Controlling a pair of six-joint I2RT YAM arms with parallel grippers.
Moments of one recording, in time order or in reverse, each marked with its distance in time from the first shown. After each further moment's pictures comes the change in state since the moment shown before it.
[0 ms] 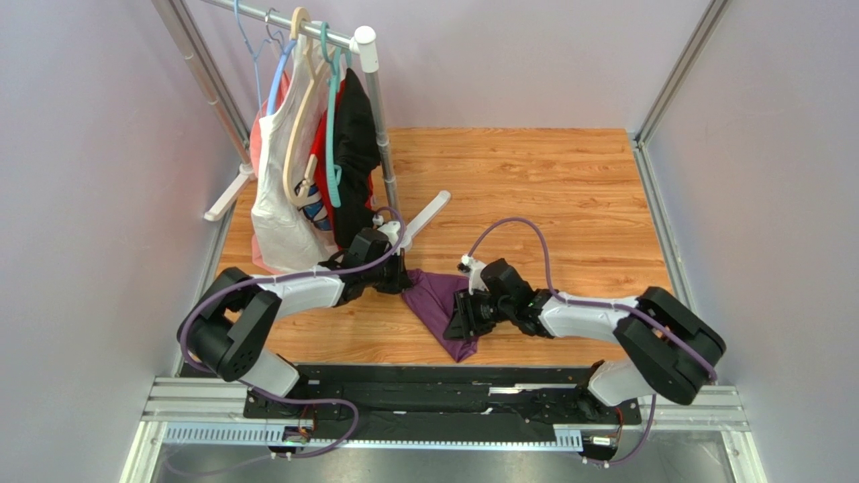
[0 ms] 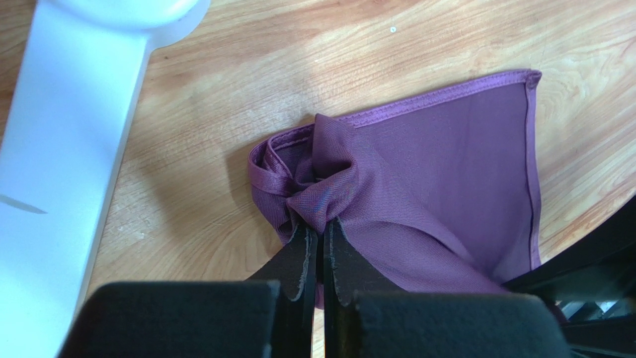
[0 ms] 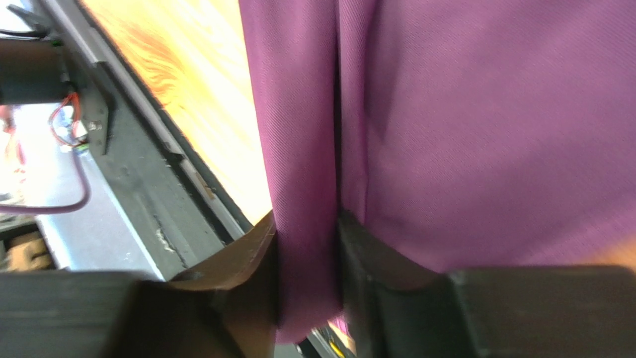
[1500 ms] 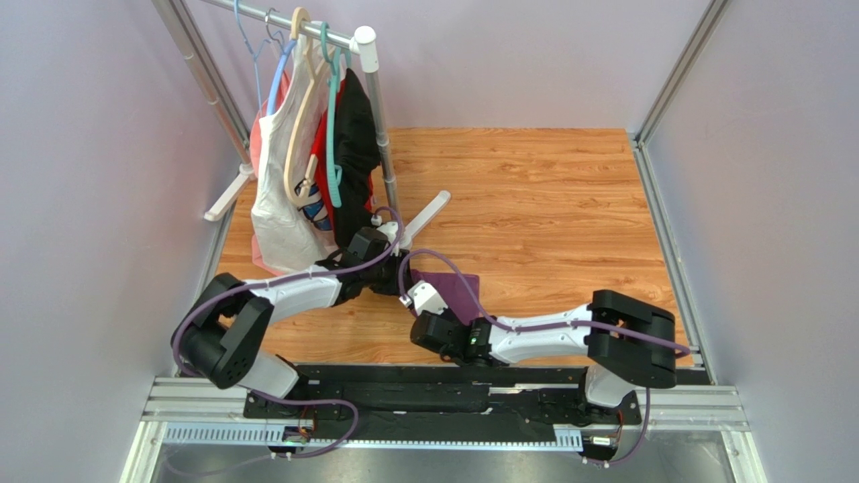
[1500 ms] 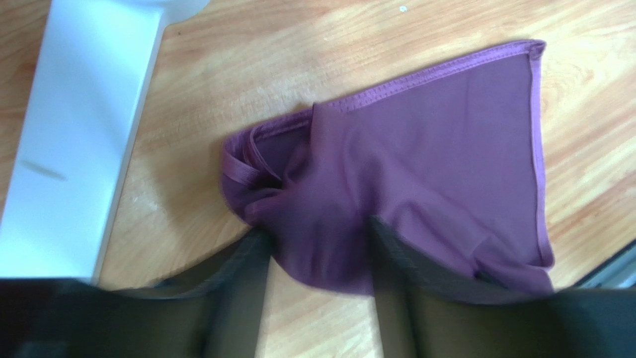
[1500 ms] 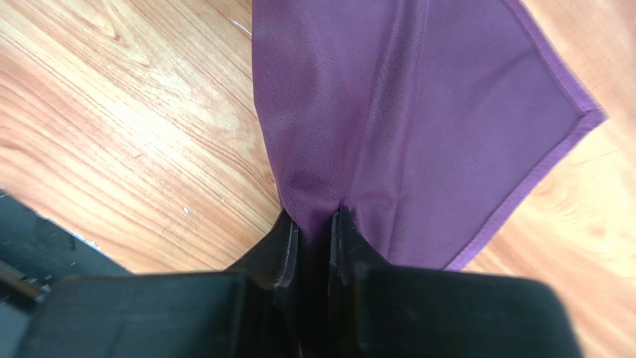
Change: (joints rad) left arm -0.013 -0.028 0.029 -0.101 -0.016 0.014; right arm 0.521 0.169 0.311 -0.361 0.981 -0.195
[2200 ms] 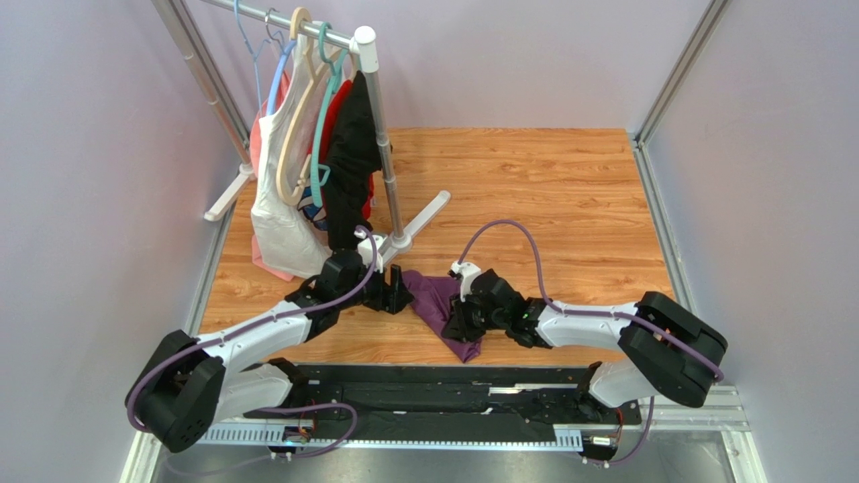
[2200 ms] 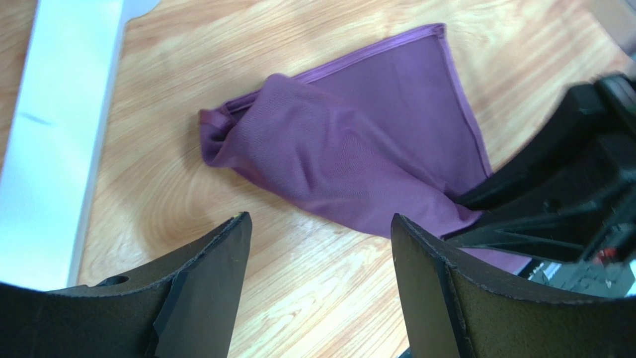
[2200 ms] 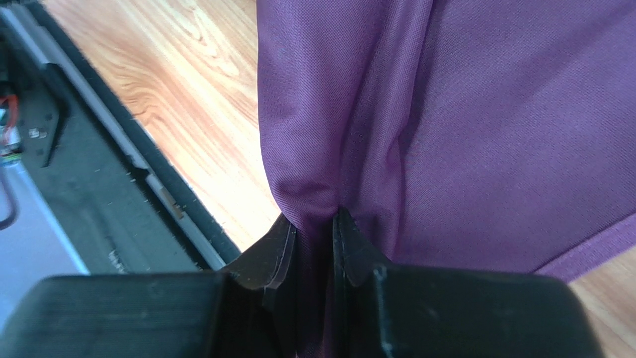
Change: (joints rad) left arm -0.009 -0.358 -0.235 0.101 0.066 0.042; right arm -0.386 -0.218 -0.313 0.360 -0.740 0.128
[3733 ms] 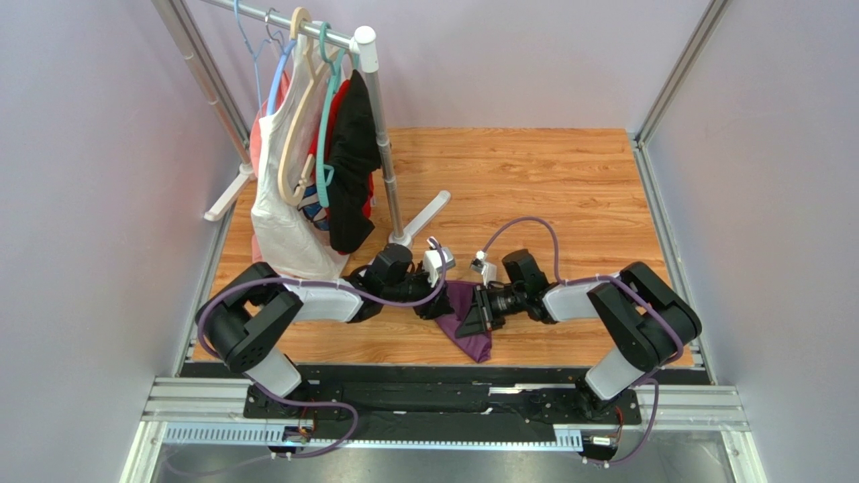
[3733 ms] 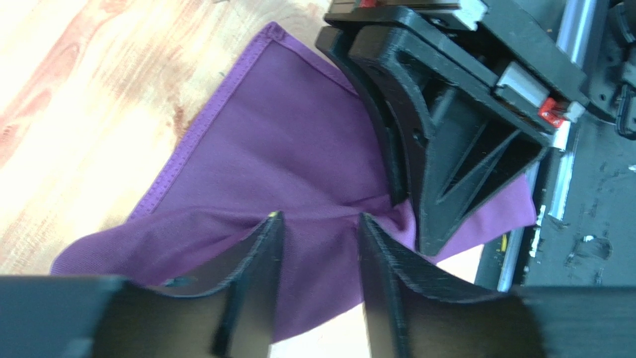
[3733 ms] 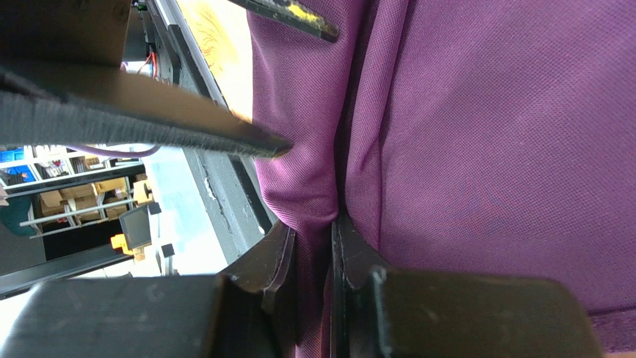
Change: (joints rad) left arm -0.188 0.464 0.175 0.326 0.274 0.330; right arm -0.383 0.195 -0.024 0.085 -0.656 -0.010
